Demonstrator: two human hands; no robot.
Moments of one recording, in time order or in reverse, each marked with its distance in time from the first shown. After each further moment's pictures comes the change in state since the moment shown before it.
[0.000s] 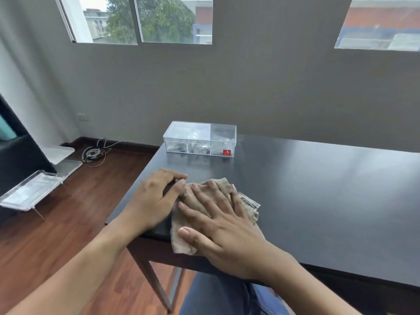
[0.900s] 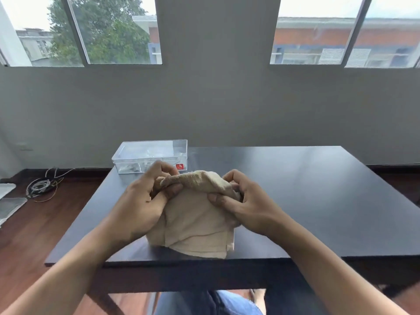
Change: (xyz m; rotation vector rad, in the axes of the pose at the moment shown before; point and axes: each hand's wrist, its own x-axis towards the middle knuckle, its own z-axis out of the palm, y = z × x) left_hand 0.008 0.117 0.001 -0.427 -0.084 0.176; right_hand -0.054 0.083 -0.077 0.800 0.378 0.244
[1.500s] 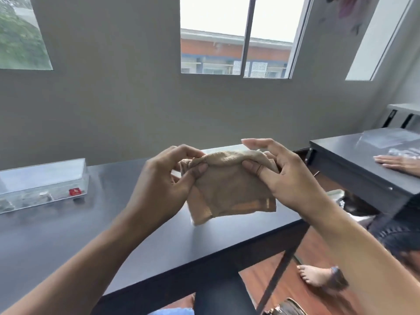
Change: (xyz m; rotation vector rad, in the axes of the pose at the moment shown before) left_hand 0.061 0.118 0.159 -0.218 -0.104 0.322; right_hand -0.124 -0.031 -0.175 -0.269 0.569 -0.025
